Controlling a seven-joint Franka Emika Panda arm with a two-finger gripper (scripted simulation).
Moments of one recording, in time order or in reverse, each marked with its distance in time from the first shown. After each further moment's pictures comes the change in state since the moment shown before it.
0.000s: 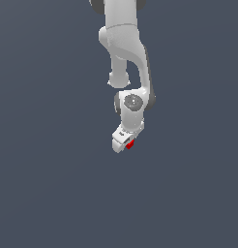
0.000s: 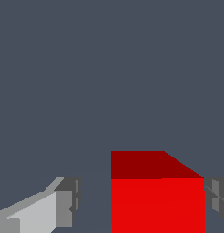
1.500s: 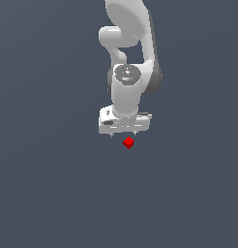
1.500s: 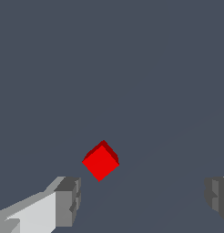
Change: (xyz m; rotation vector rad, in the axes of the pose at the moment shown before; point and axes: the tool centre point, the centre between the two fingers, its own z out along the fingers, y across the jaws) arm -0.002 0.045 -0.127 -0.004 -0.023 0.683
